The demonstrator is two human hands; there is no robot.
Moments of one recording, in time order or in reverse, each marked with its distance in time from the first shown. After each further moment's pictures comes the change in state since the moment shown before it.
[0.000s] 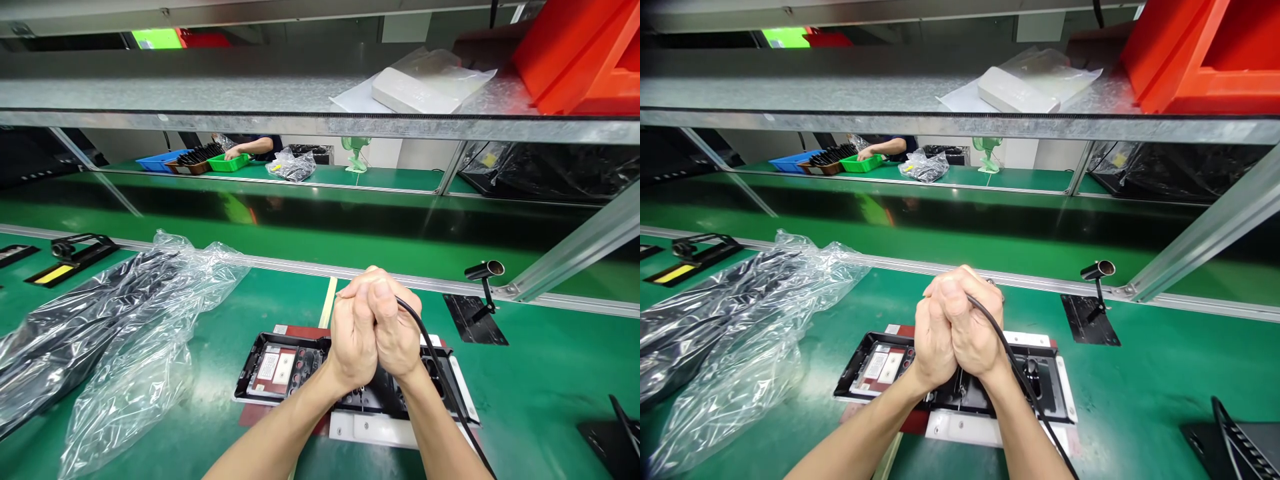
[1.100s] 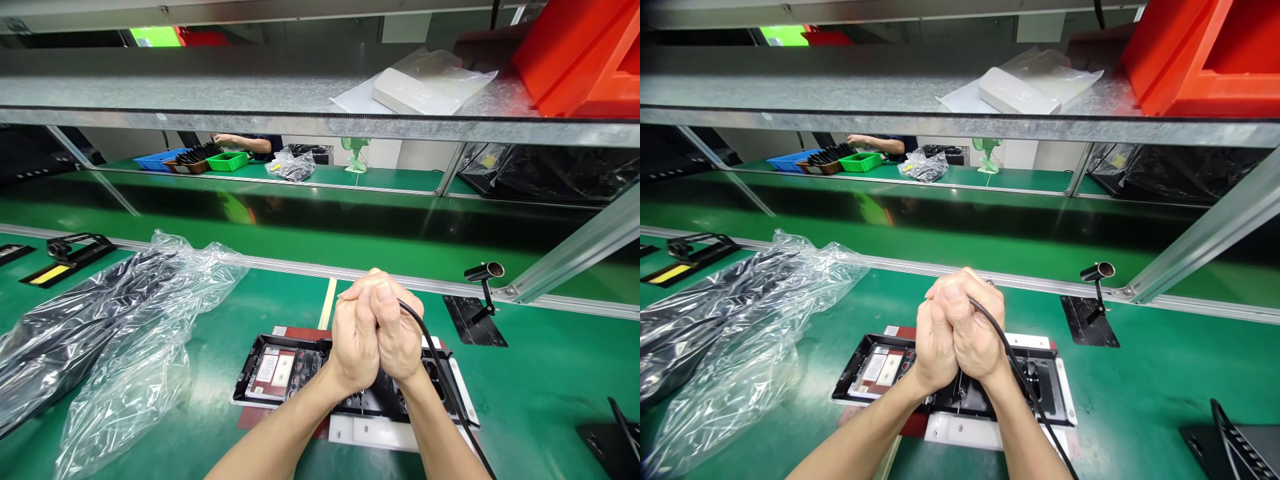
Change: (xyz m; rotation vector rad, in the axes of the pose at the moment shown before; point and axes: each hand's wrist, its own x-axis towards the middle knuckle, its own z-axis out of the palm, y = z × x) left_hand 0.000 -0.001 0.001 0.001 -0.019 0.053; right_hand 0.001 0.000 0.000 -0.003 0.025 0.004
